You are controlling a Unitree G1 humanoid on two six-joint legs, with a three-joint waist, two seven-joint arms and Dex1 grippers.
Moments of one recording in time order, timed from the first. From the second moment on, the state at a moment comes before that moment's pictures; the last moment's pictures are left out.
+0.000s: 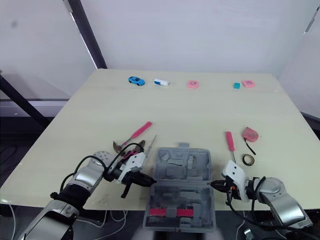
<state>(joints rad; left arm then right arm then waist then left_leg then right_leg) -0.43 0.59 -0.30 0.43 -0.06 0.08 -1.49 0.02 -0.68 0.15 -0.14 0.22 0.38 0.99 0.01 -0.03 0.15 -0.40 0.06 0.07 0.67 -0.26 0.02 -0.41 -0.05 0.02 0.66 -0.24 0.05</state>
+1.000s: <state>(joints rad) 0.10 0.71 0.35 0.15 -0.43 0.23 -1.20 0.31 -0.66 -0.41 0.08 0.44 0.04 1.00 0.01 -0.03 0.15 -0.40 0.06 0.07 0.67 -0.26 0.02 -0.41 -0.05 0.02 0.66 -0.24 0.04</state>
